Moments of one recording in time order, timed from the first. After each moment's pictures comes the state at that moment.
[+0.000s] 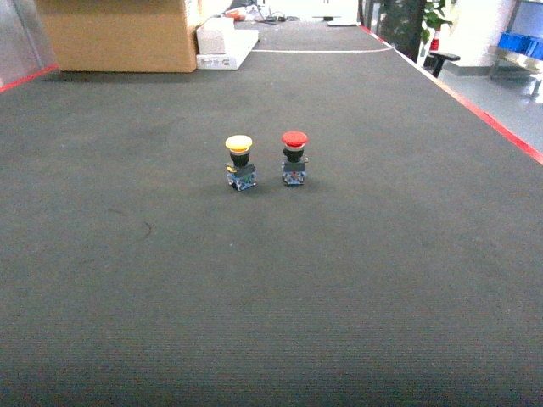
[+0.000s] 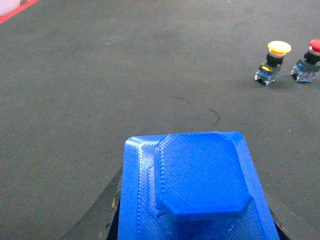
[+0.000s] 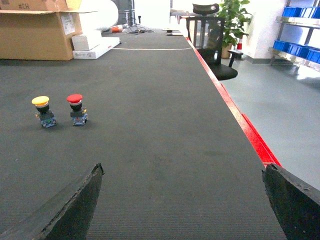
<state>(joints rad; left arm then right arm) 0.03 1.01 0.11 0.65 -0.01 0.00 0.00 0.00 0.01 0.00 0.00 0.00</state>
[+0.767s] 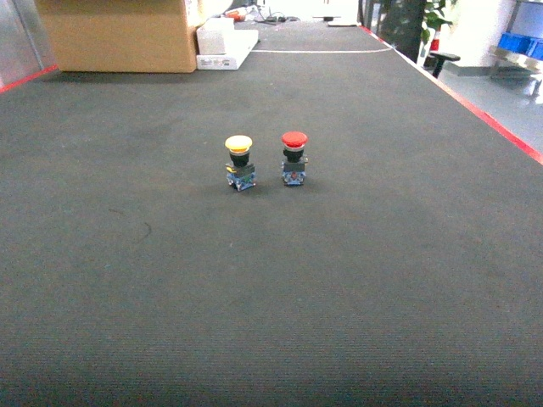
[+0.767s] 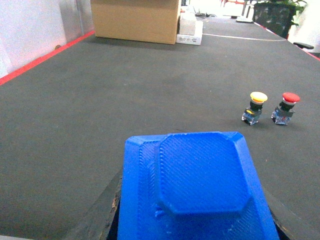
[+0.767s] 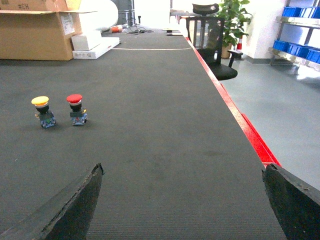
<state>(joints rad) 0.04 0.09 0.09 -0.10 -0.05 -0.05 0.00 0.00 0.01 0.00 0.00 0.00</state>
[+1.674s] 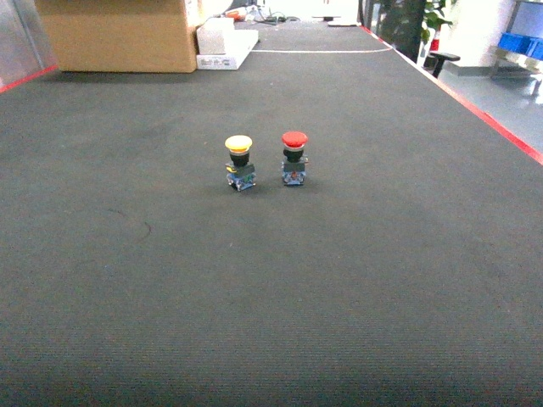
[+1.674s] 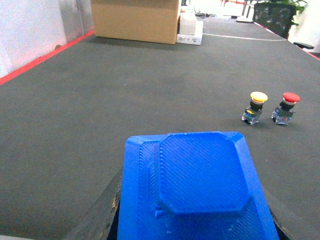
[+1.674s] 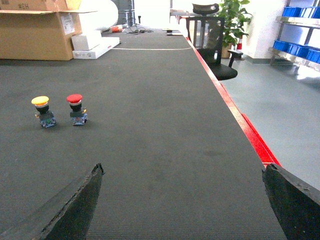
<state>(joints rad) 0.04 0.09 0.09 -0.10 -0.05 -0.05 0.00 0.00 0.01 0.00 0.00 0.00</state>
